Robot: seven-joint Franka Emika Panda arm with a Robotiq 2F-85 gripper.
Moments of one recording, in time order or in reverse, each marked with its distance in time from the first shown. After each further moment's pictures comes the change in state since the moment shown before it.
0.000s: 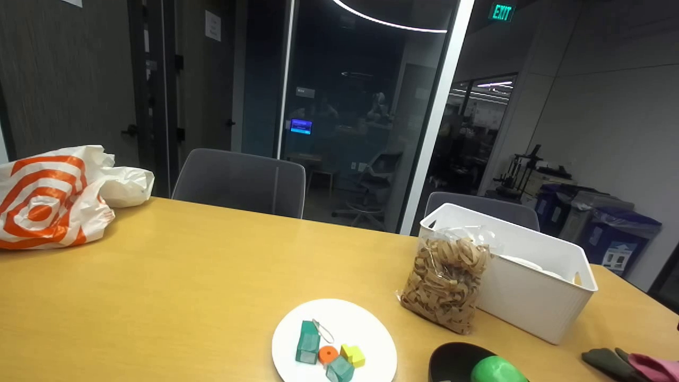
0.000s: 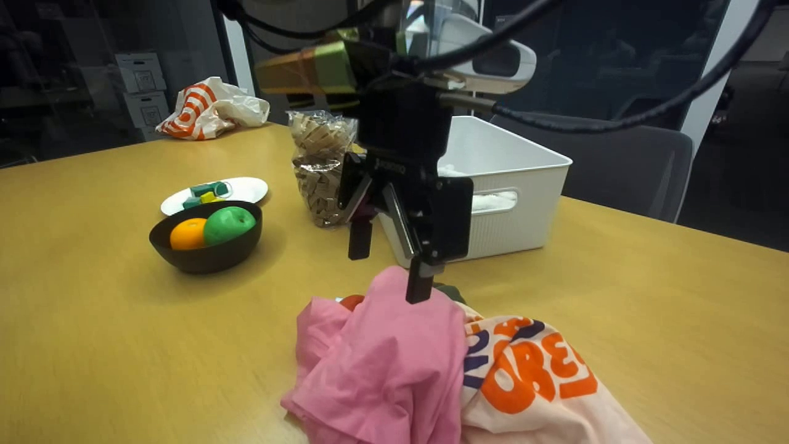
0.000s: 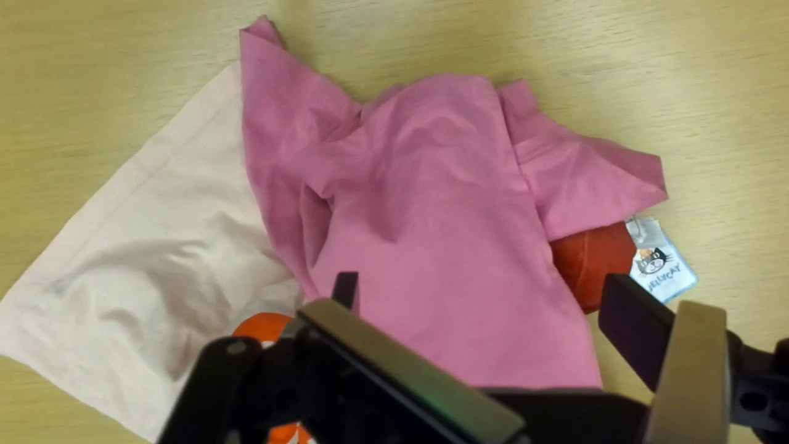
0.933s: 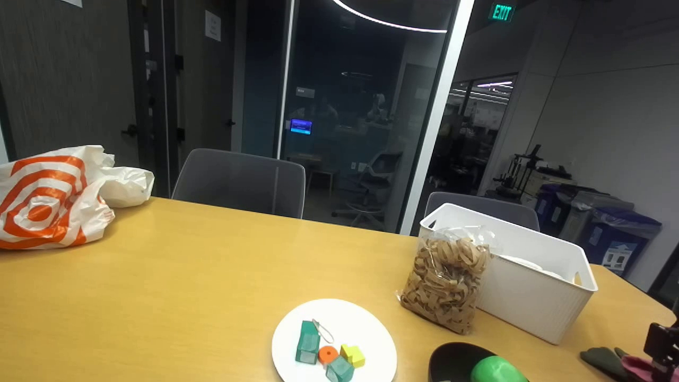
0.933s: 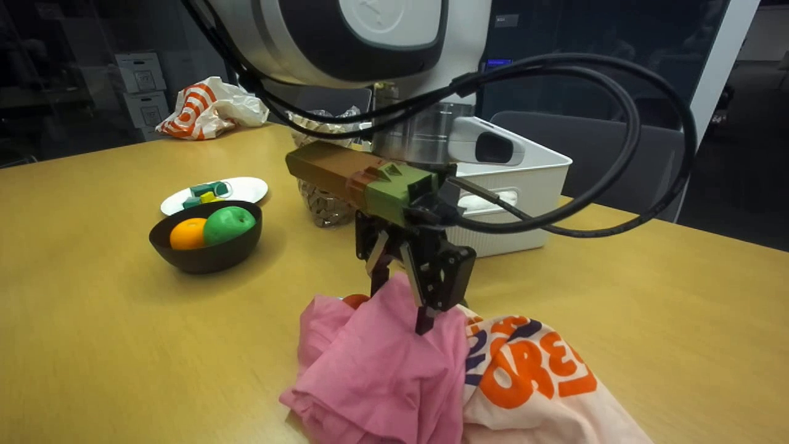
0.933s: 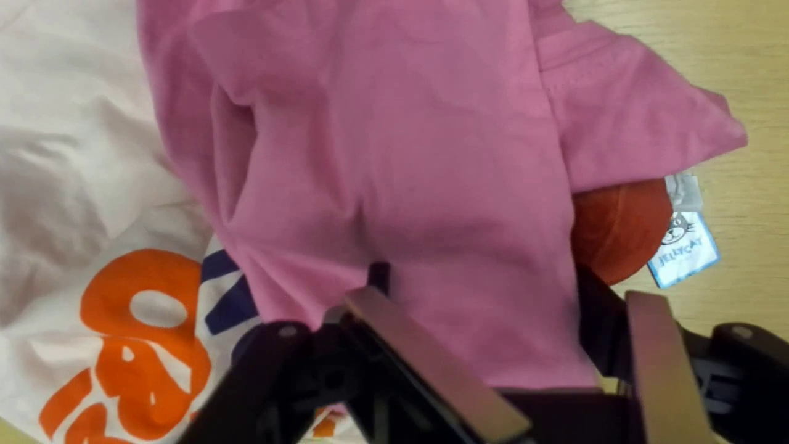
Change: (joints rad) arm 0.011 0.131 -0.014 -0.064 0.081 0.290 -0.163
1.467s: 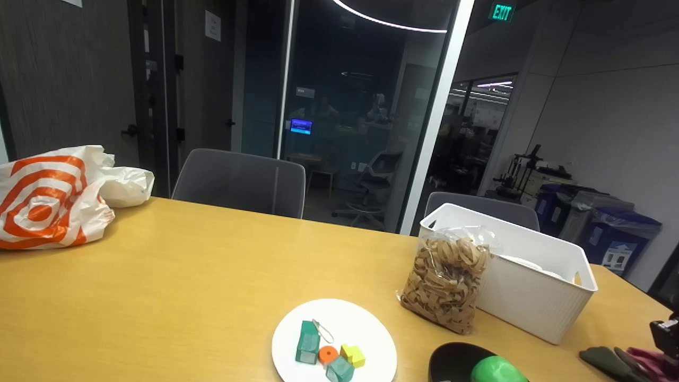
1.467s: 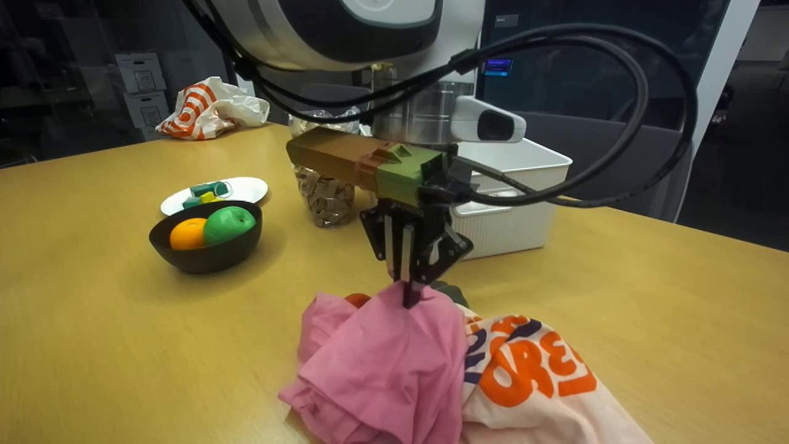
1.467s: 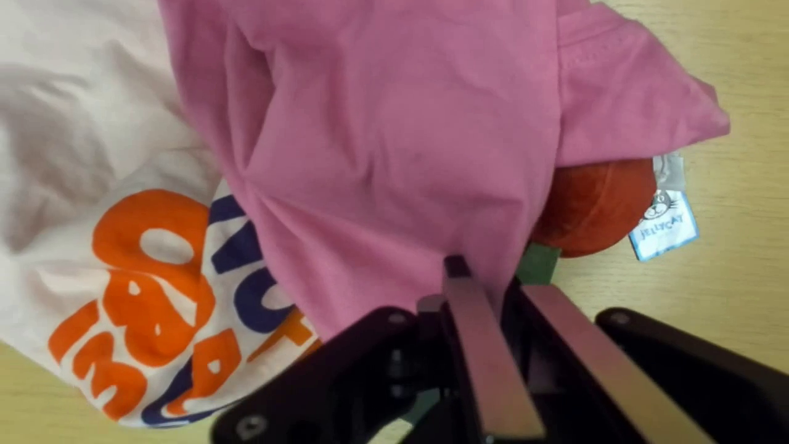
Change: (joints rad) arm 0.009 -0.029 0.002 0.006 0.000 0.016 -0.054
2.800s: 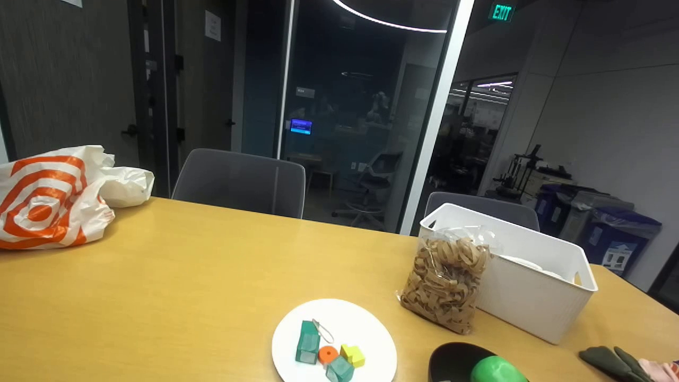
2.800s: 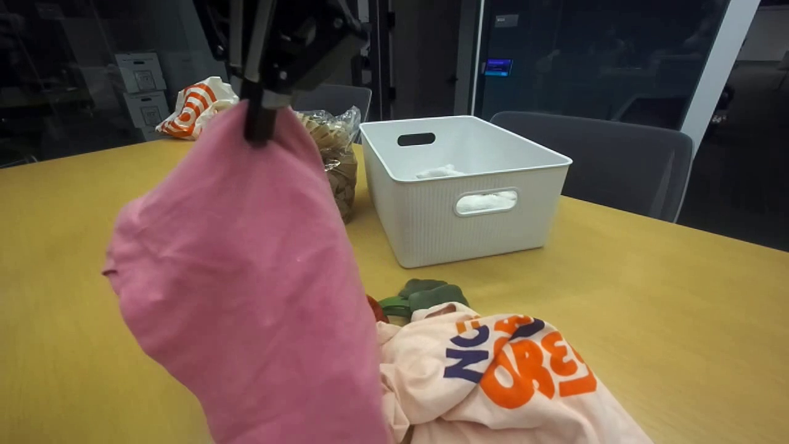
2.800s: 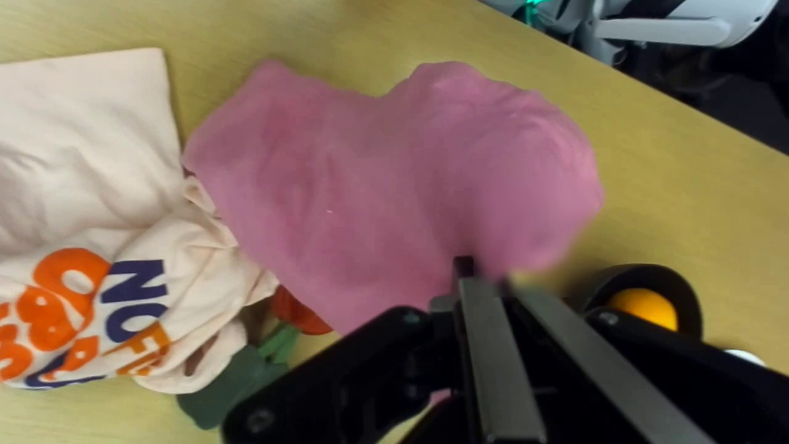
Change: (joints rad) arm 0.078 -0.380 -0.057 0.190 0.113 -0.776 -0.339
